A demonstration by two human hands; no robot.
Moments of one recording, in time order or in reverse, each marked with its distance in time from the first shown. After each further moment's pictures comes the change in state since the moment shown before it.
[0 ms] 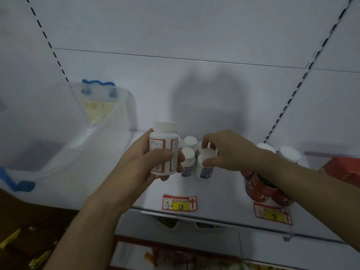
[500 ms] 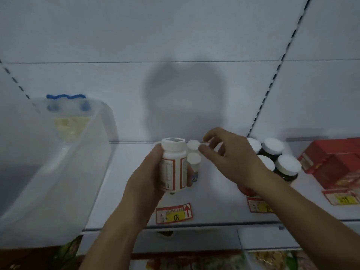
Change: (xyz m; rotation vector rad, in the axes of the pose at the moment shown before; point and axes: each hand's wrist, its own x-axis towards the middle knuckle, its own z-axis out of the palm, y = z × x) left_hand 0.021 -0.016 0.028 -0.171 0.032 -0.132; right_hand -0.044 -0.012 0.011 0.401 0.409 0.232
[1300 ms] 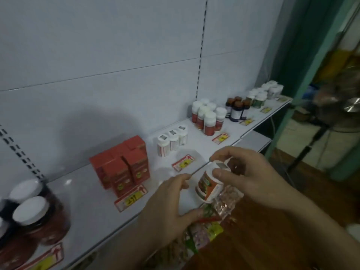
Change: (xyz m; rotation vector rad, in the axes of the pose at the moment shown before) left_hand -0.008 -0.198 0.443 1.021 -0.852 0.542; right_hand -0.339 0.243 -0.328 0.080 0.370 0.399
